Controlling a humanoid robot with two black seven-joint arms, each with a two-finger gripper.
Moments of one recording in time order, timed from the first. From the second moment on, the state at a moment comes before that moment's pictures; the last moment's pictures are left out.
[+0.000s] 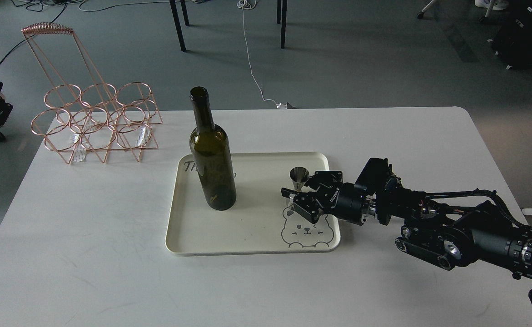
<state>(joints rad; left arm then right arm) -0.71 0.65 -0.75 -0.42 -0.32 -0.49 -0.26 0.87 -0.26 -0.13 0.81 -1.64 -0.45 0.49</state>
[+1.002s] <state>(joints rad) -0.72 0.68 -0.75 -0.42 -0.32 -0.49 -0.26 0.90 -0.57 0.02 0.88 -1.56 -0.49 0.49</state>
